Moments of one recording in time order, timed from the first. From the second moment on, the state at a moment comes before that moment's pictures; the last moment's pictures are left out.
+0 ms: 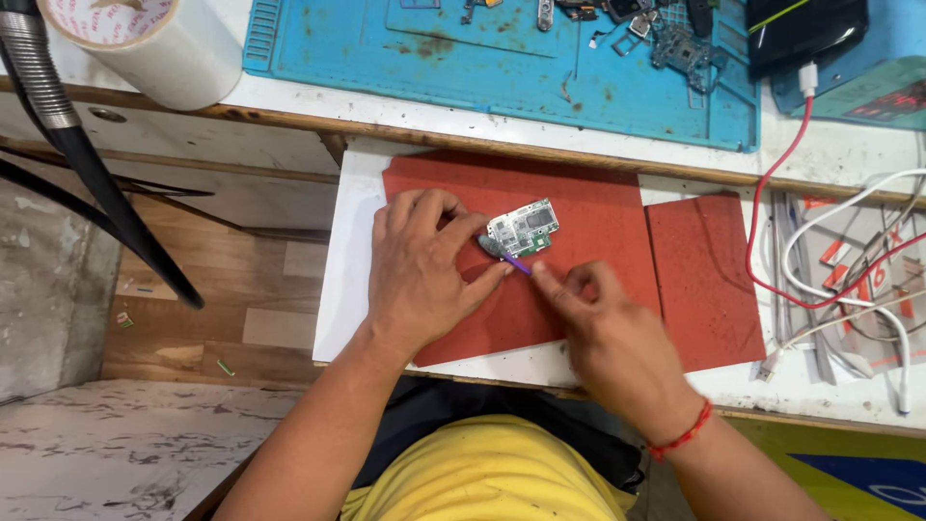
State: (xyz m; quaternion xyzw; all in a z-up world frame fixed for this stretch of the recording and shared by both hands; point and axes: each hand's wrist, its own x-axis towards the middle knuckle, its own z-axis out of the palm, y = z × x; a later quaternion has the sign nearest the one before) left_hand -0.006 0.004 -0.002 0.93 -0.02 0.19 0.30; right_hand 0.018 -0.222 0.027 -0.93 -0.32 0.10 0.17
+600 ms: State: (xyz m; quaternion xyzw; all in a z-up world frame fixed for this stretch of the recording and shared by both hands) left_hand -0.003 0.003 -0.004 0.94 -0.02 0.18 0.30; right_hand 0.035 -0.227 0.026 -0.95 -0.27 0.04 0.15
